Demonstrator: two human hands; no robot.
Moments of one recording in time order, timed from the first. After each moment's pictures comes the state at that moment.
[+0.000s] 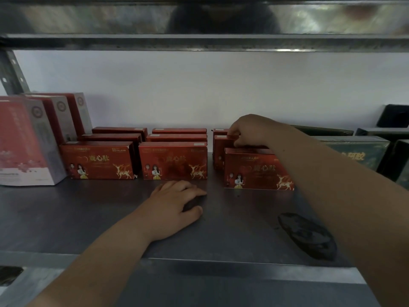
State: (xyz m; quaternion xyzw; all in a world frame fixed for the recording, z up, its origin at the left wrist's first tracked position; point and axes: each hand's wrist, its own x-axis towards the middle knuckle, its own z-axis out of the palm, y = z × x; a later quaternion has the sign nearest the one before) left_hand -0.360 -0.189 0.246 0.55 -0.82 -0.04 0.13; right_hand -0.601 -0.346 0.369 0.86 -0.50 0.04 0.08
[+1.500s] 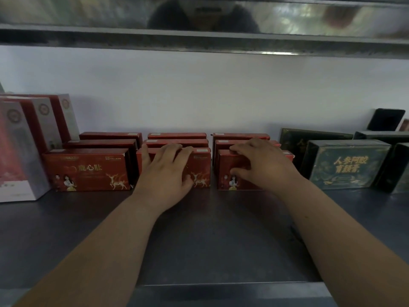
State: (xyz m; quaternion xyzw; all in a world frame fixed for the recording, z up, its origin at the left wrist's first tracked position) left_hand -0.344 -0.255 0.270 0.57 -0.75 0.22 0.25; right_hand -0.602 -0.285 0.305 0.80 -0.55 0.18 0.14
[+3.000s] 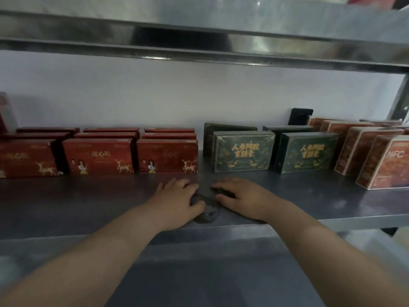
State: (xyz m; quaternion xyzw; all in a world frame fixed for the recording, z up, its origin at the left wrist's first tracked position) left_hand -0.557 -0.171 0.247 0.56 -0.83 -0.02 0.05; right_hand -0.786 -0.180 0.253 0.85 -0.50 0.13 -0.06
